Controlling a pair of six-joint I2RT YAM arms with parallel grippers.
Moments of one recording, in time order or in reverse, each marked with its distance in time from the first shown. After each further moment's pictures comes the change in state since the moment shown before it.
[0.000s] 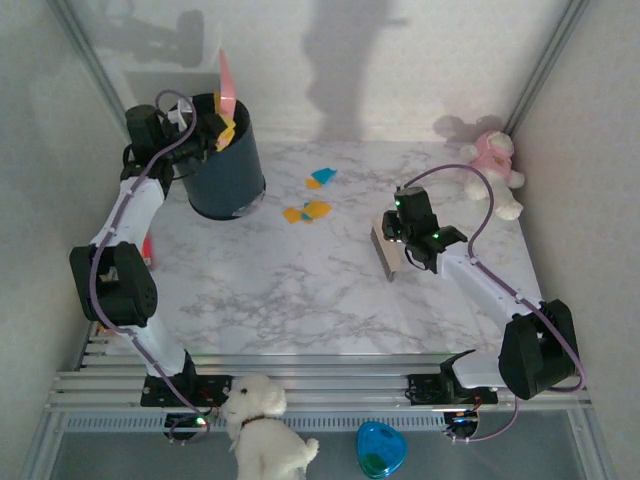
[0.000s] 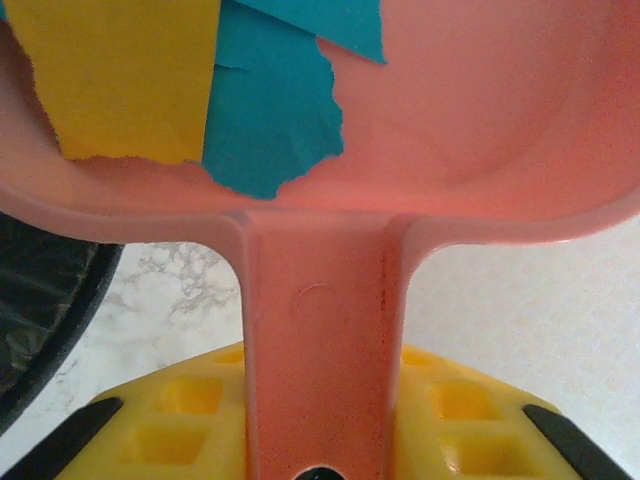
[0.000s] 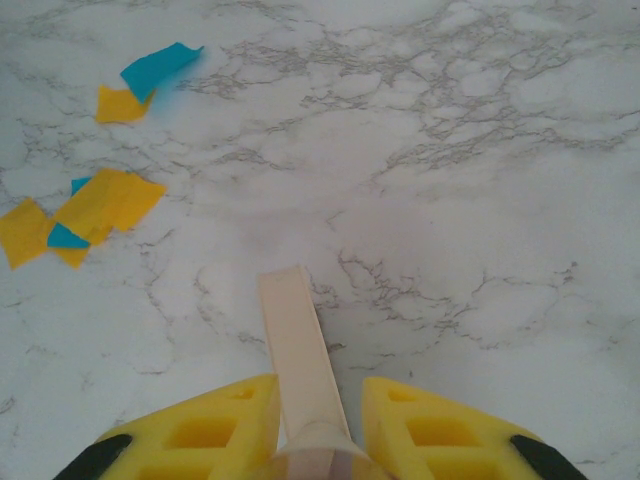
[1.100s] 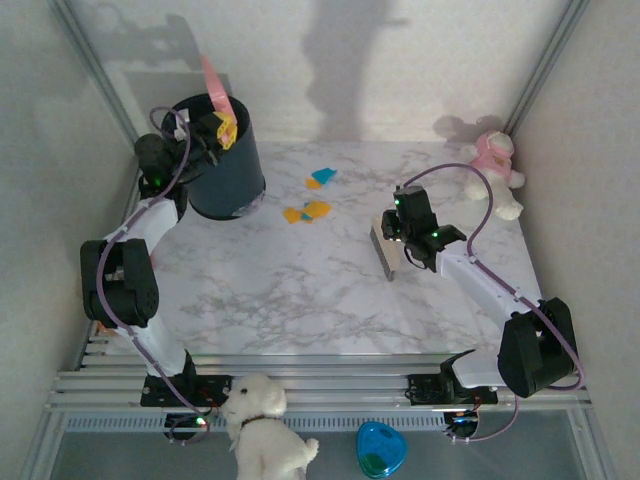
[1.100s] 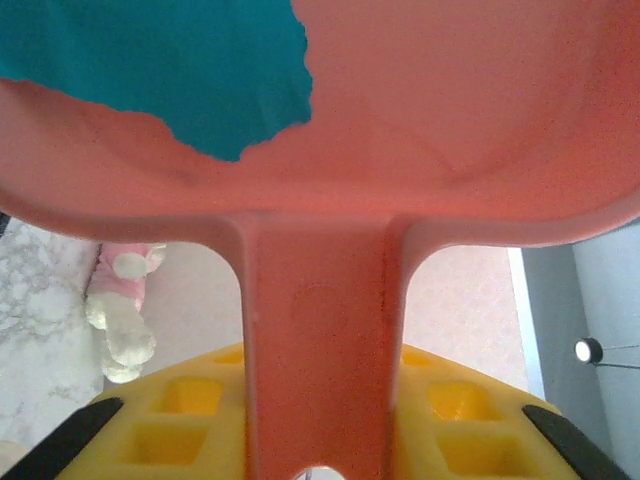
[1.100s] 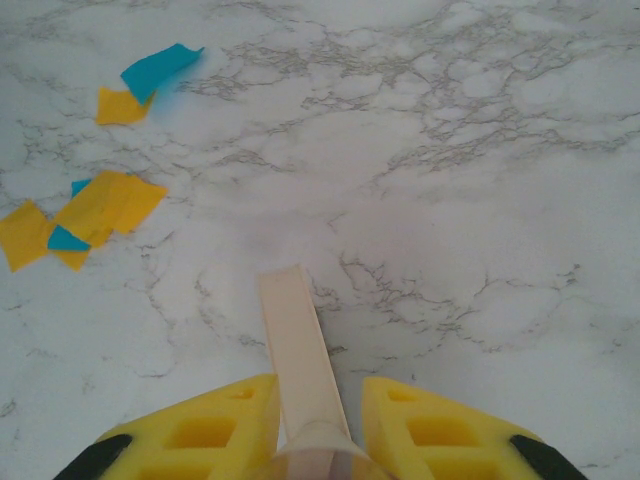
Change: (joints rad) left arm -0.034 0.000 -0.262 0.706 -0.131 -0.637; right arm 0.000 0.008 0.007 0.000 0.000 0.002
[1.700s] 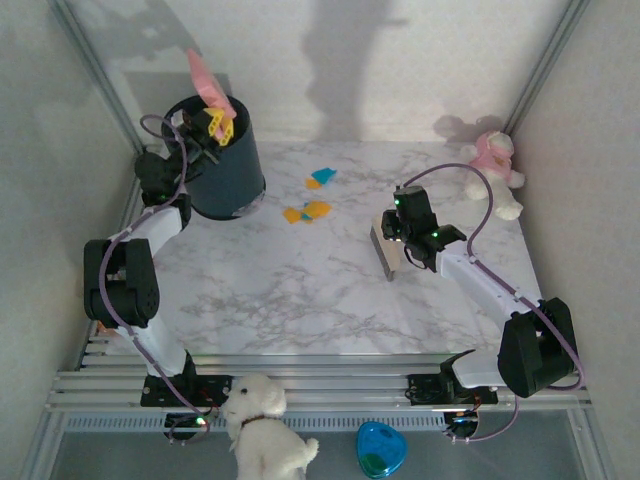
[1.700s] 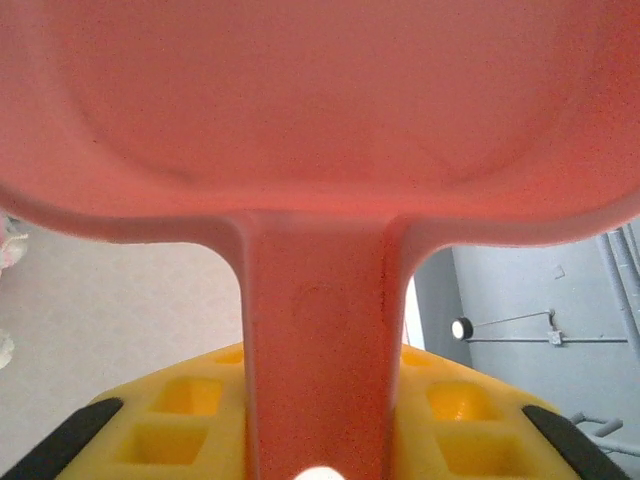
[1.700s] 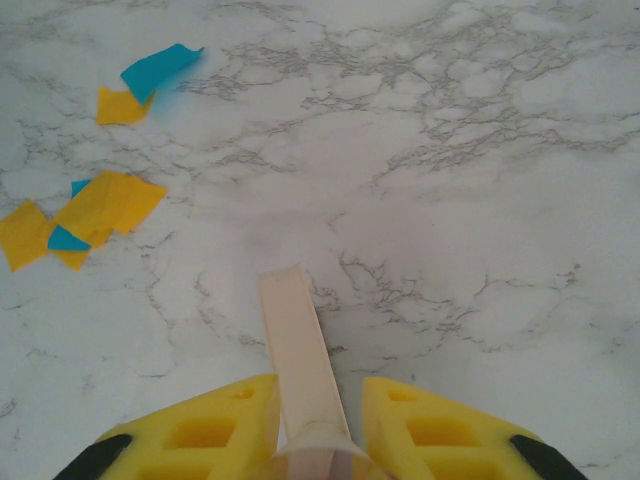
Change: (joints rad) left arm -0.016 -0.001 -0.092 0.378 -0.084 -0.301; right arm 0.000 0.000 0.000 0.000 0.000 0.000
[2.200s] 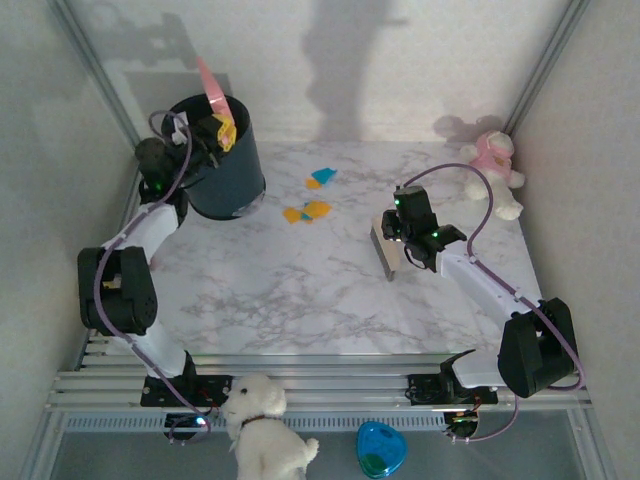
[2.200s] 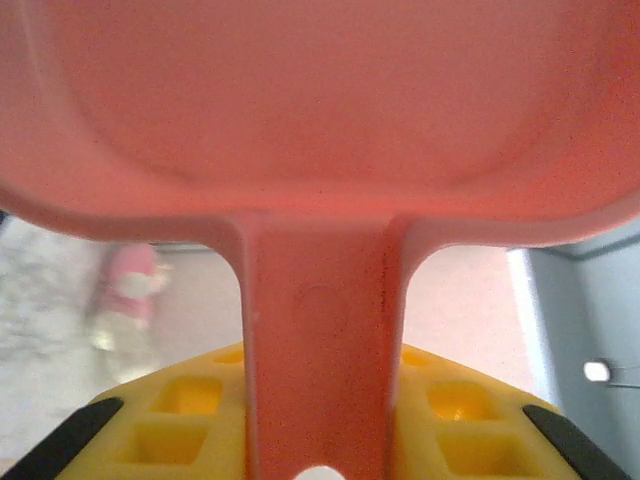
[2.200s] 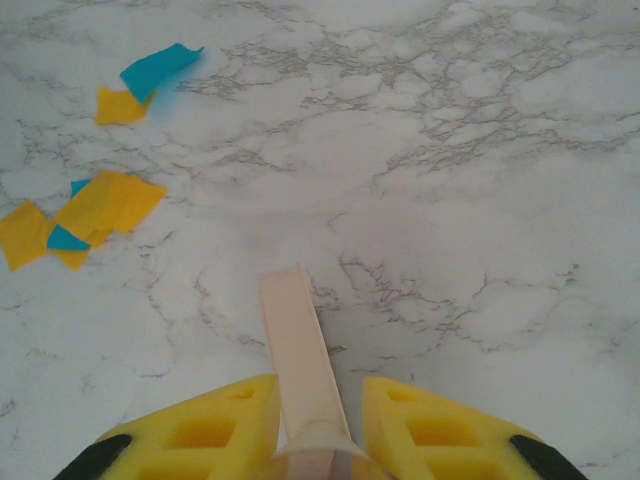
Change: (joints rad) left arm -0.001 -0.069 0.078 -0.522 0.016 0.443; right arm 0.000 -0.002 0.000 -0.001 0.001 -0.002
